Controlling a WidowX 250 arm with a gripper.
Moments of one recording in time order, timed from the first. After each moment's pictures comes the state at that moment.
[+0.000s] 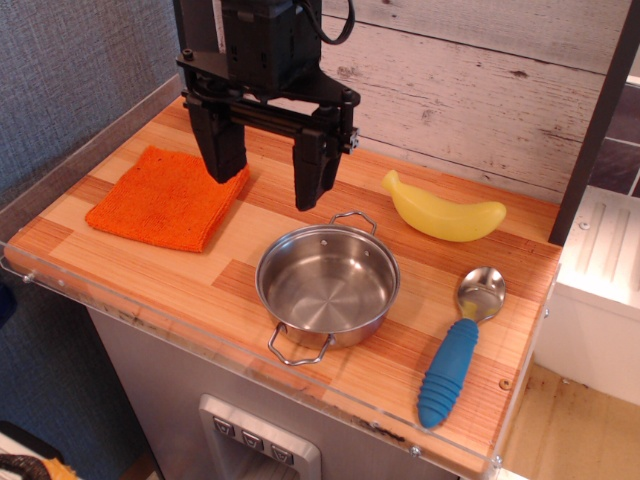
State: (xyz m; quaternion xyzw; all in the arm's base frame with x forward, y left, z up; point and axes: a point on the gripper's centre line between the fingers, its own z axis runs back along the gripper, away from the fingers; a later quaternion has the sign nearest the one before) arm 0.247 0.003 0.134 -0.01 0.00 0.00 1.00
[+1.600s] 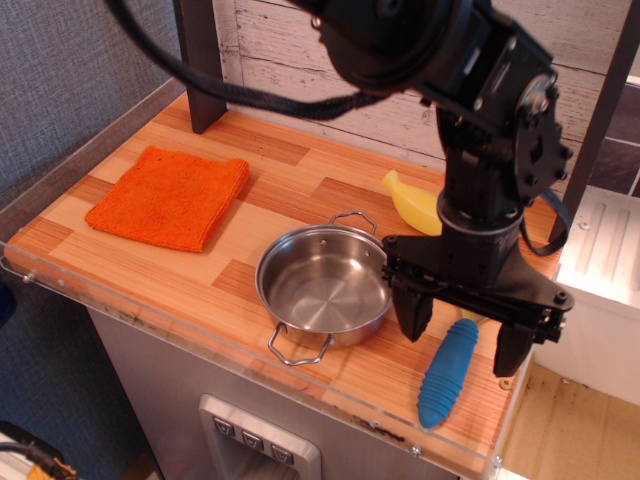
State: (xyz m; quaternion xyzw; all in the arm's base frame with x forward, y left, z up) arm 0.258 -0.122 0.045 -0.04 -0.05 -0.03 1.00
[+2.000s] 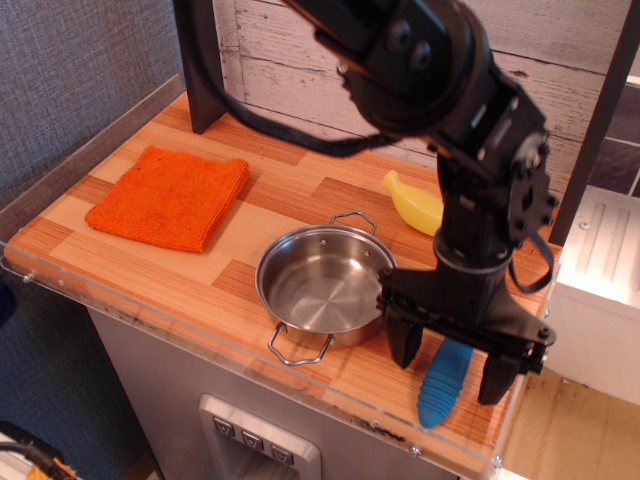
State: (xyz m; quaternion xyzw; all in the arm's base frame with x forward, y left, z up) arm 0.257 -0.120 0.013 -0.02 -0.02 -0.03 1.00
